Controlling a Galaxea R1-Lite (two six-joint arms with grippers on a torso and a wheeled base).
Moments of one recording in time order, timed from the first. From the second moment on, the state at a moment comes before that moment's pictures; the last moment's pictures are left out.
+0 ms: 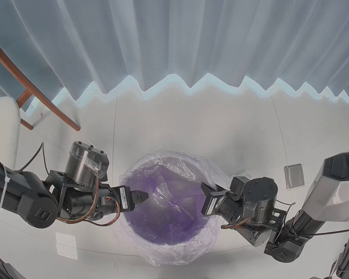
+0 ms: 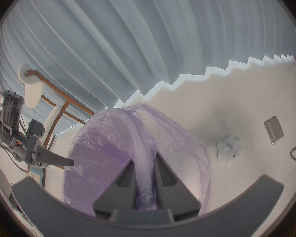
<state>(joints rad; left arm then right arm) -0.56 1.72 -0.73 -0.25 0.07 -0.59 0.82 2.10 -0.55 -1.31 -0.34 0.43</state>
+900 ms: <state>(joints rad) -0.59 1.84 -0.78 -0.21 0.14 -0.60 0.82 2.07 -0.55 -1.34 -0.34 0.43</state>
